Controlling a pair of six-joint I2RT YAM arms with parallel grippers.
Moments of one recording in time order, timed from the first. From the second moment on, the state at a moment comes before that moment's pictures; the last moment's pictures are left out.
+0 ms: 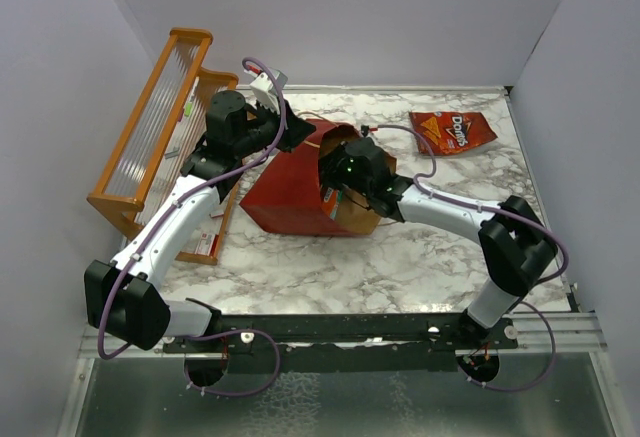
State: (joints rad) left arm -0.38 1.32 1.20 -0.04 0.49 -0.30; right arm 0.77 1.69 1.09 0.23 0.09 1.19
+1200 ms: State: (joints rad) left arm -0.37 1.31 1.20 -0.09 0.43 -0.24; right arm 0.77 1.07 0.86 0.05 0.30 1.01
